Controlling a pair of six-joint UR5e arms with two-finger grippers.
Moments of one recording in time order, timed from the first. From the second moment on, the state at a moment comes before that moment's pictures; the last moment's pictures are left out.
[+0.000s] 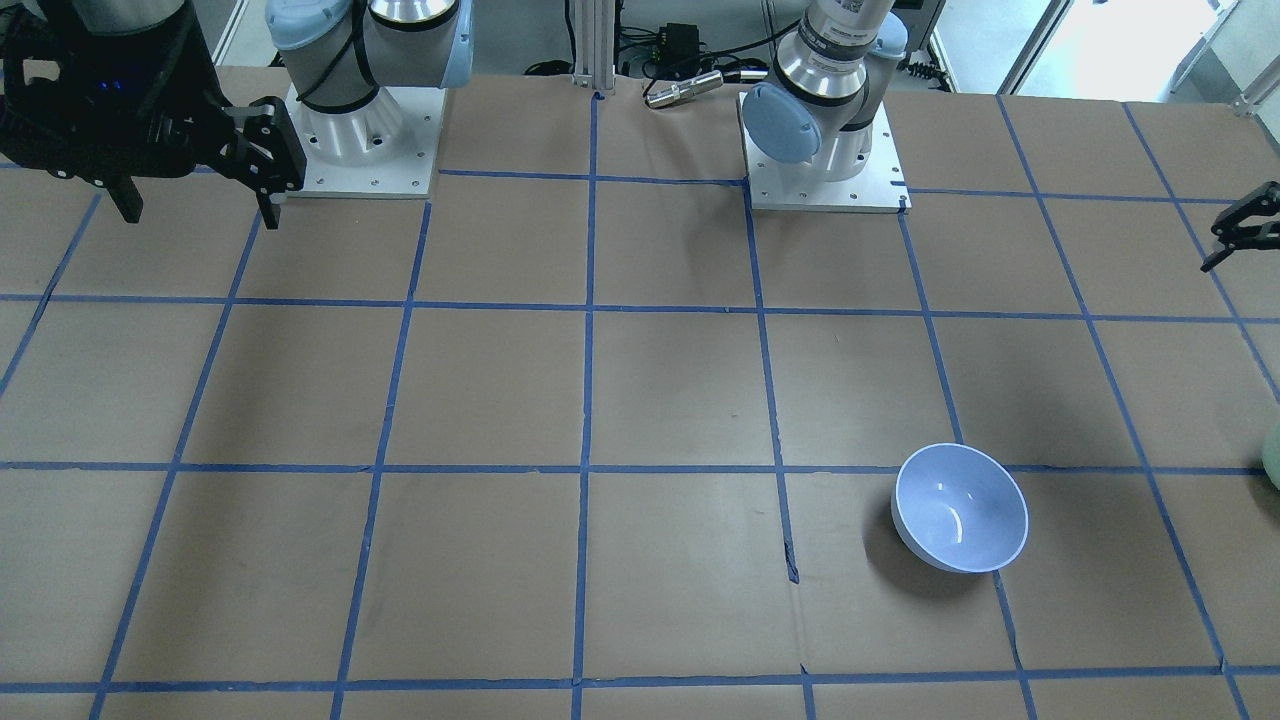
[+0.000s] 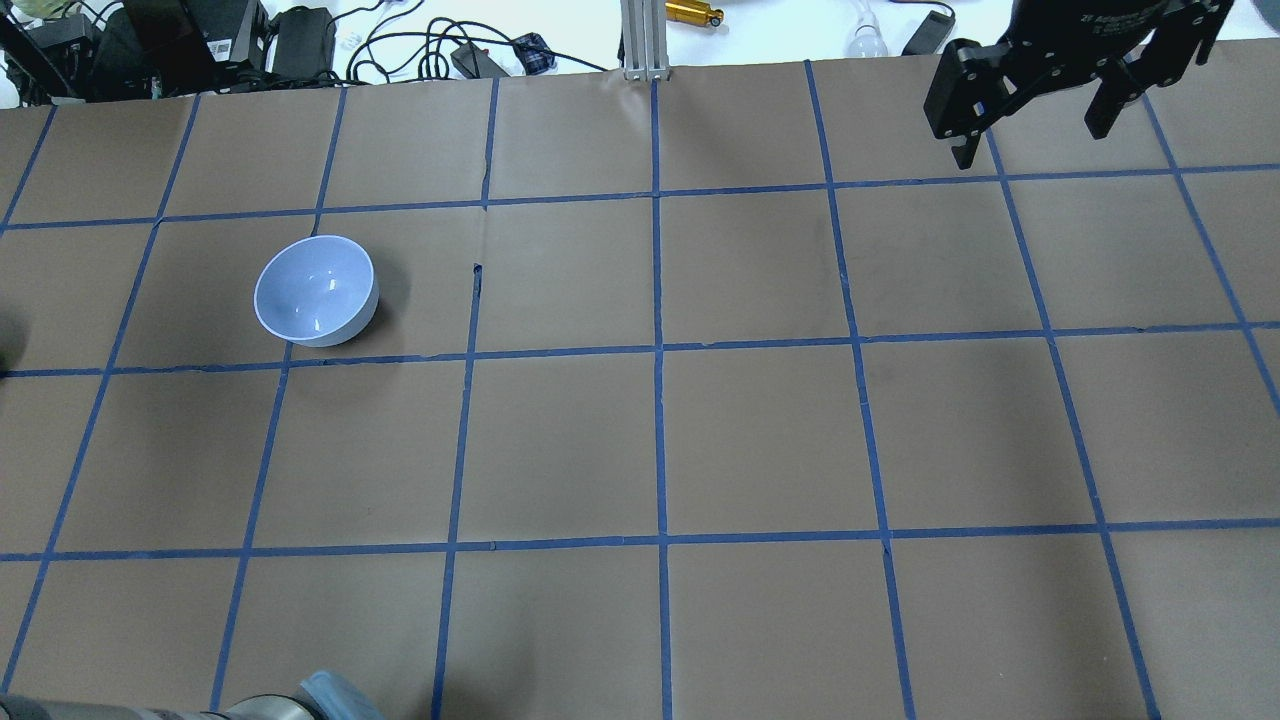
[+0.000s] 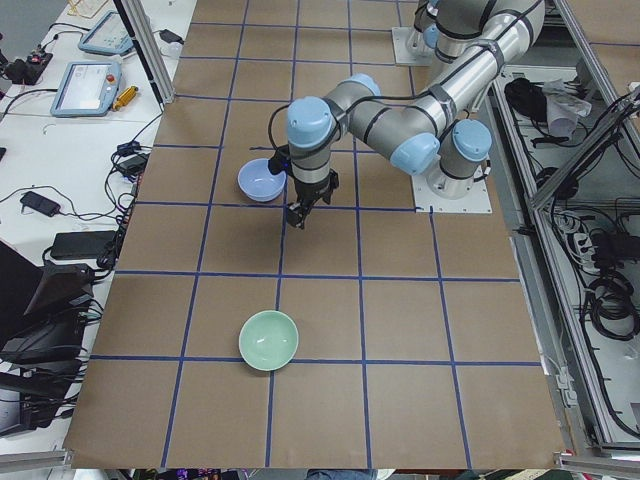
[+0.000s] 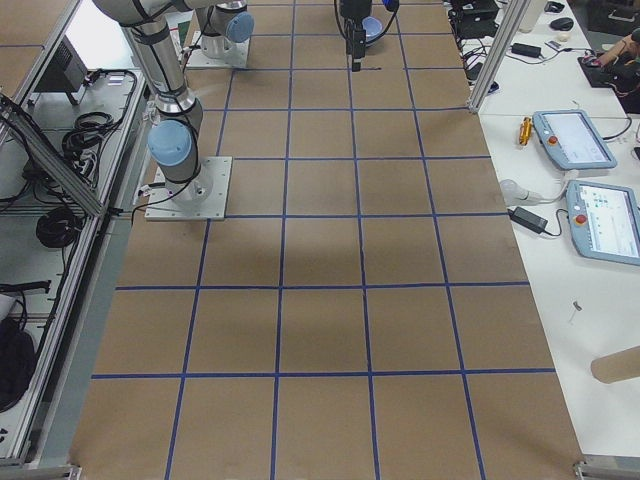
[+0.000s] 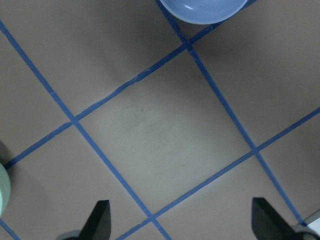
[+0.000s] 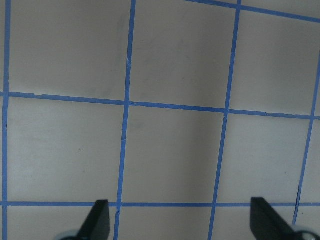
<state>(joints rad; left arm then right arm) -0.71 -1.74 -1.61 -1.38 1.59 1.67 1.59 -1.53 1.37 -1.45 -1.73 -0.09</state>
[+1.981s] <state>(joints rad) -0.54 -2.20 -1.46 -1.02 1.48 2.36 1.59 -1.53 1.37 -1.45 -1.73 -0.09</state>
